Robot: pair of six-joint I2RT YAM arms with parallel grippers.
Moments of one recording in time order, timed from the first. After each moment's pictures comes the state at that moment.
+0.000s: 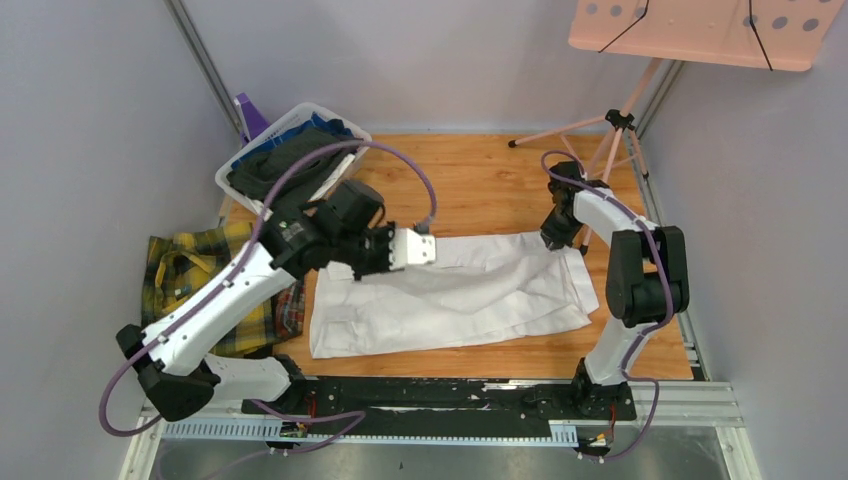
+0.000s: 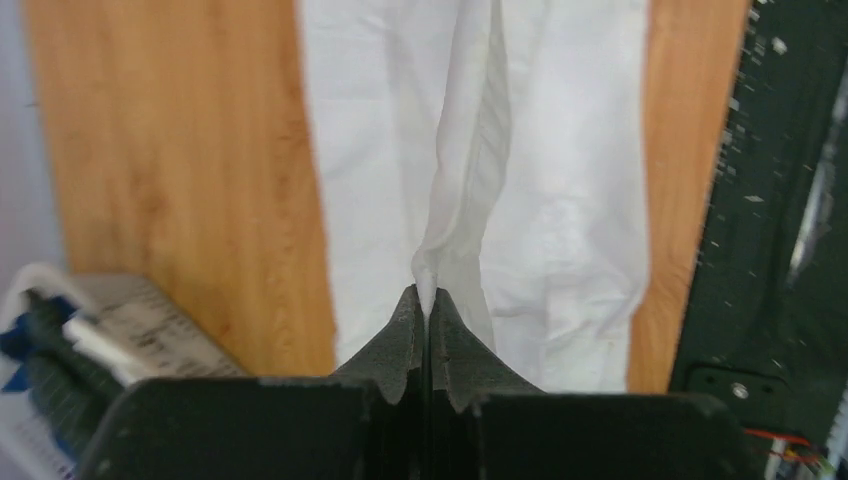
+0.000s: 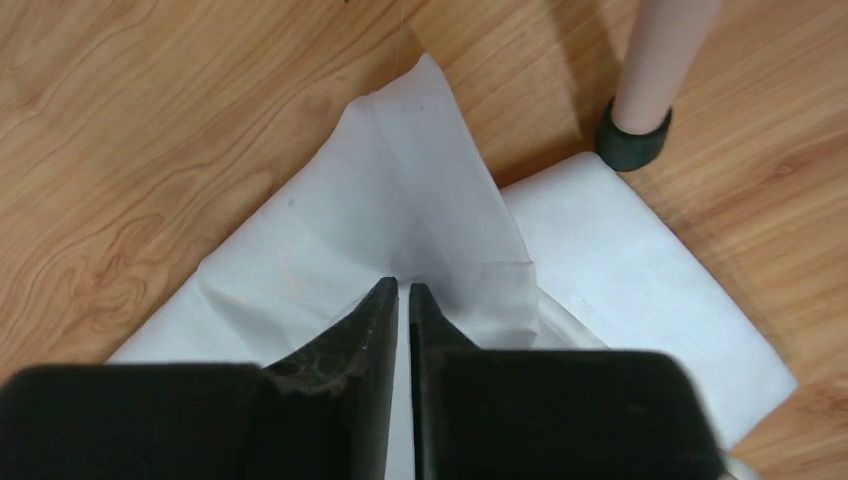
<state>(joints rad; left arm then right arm) -0.89 1.23 1.37 -1.10 0.21 0.71 0.10 1.82 1.25 -0.72 0.20 0.74</state>
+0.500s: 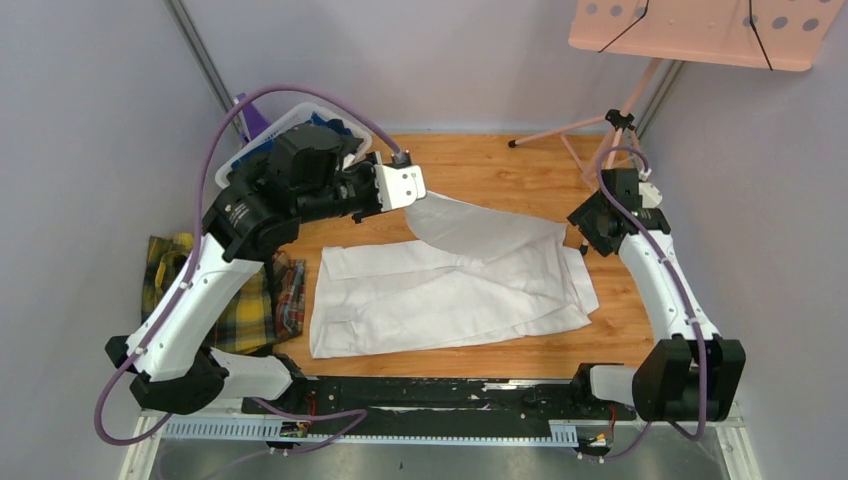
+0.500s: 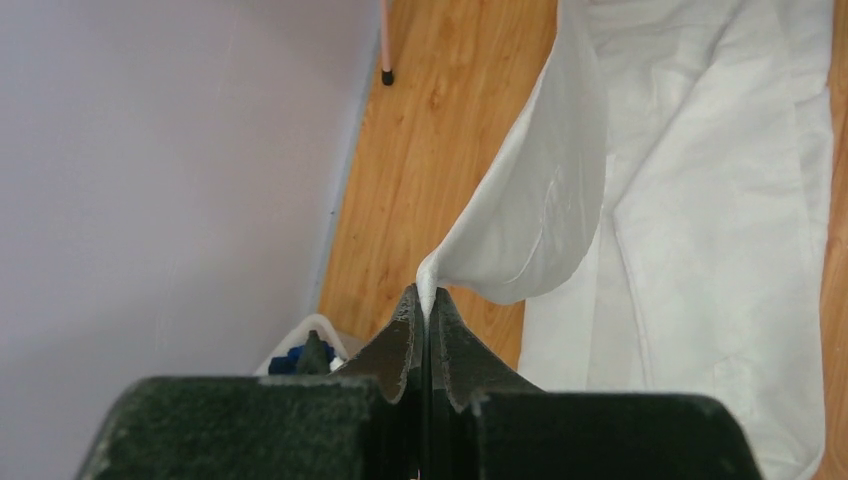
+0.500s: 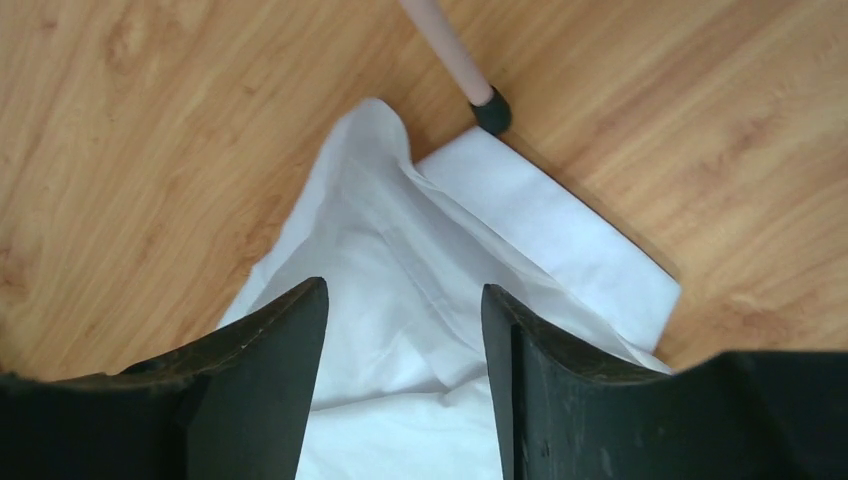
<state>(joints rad) -0.78 1.27 1.83 -0.96 0.19 0.75 0.02 1.30 1.13 -0.74 0.21 0.80</state>
